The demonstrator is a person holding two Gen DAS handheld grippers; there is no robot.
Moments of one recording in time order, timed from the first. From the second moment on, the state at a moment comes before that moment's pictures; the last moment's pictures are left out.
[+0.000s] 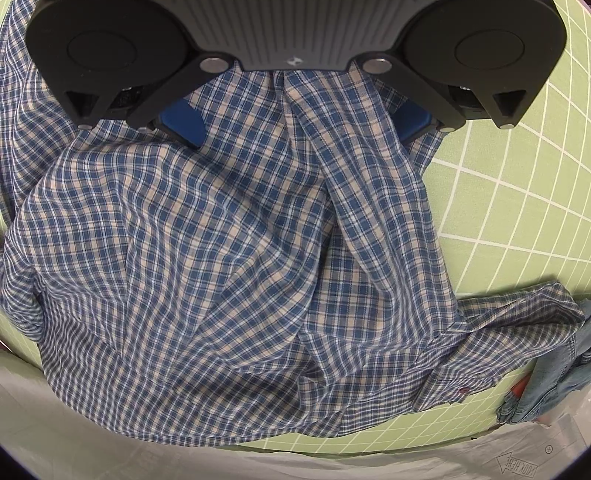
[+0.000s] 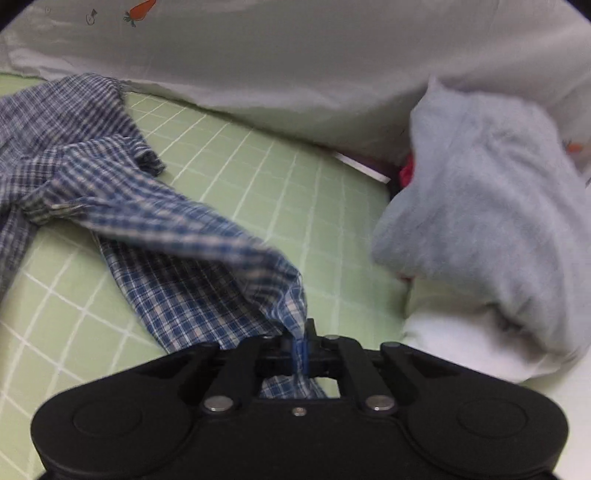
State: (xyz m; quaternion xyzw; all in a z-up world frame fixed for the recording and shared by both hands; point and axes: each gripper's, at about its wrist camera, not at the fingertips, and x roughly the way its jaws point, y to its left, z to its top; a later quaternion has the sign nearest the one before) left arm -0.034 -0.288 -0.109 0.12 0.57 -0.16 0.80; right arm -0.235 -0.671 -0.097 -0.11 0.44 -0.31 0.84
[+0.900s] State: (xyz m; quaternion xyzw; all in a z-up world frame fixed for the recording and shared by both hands) left arm -0.033 -0.289 -0.111 0.11 0.57 -0.16 0.80; right arm -0.364 -0.680 -0.117 0.43 0.20 -0.51 0.72
